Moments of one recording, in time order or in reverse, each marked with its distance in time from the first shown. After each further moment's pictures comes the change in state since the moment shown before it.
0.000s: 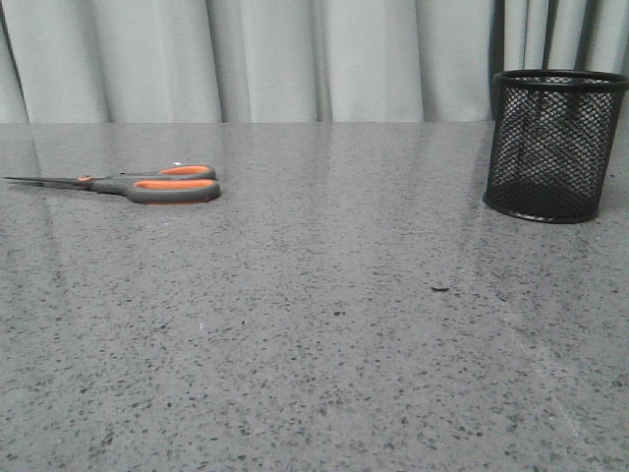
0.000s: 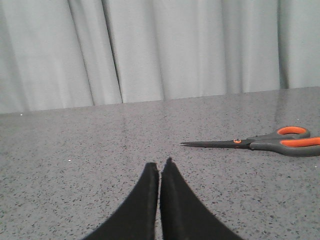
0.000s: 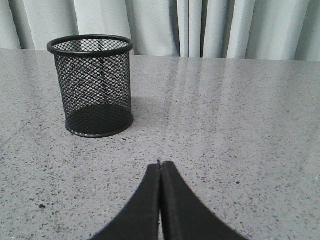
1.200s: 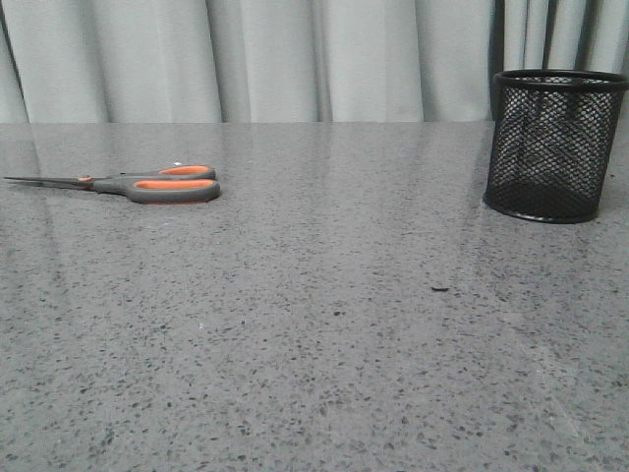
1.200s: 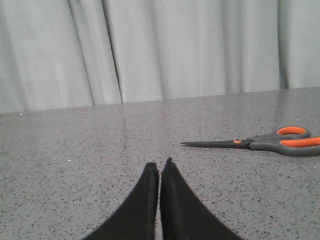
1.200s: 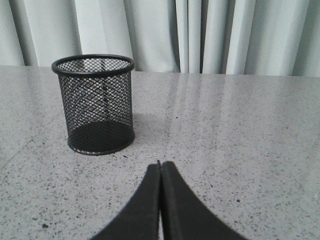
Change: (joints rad) left arm 0.000 0.000 0.000 -0.010 0.000 0.000; right arm 0.000 0.000 0.000 0.009 -0.057 0.000
